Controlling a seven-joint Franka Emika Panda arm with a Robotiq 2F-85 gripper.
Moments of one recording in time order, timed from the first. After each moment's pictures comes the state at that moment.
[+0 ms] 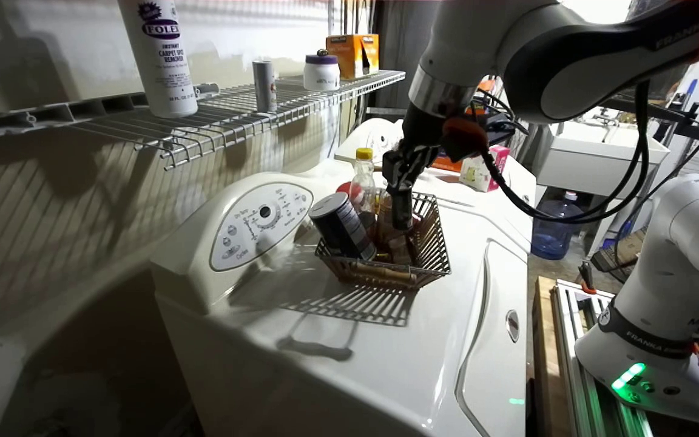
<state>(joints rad) 0.03 -0.38 0.22 -2.40 -0.28 2.23 0.83</state>
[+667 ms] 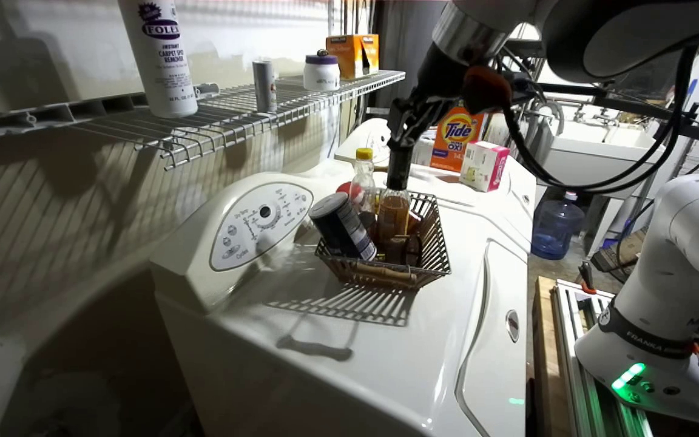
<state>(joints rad) 0.00 -0.52 0.24 -2.37 -0.30 2.24 0.83</state>
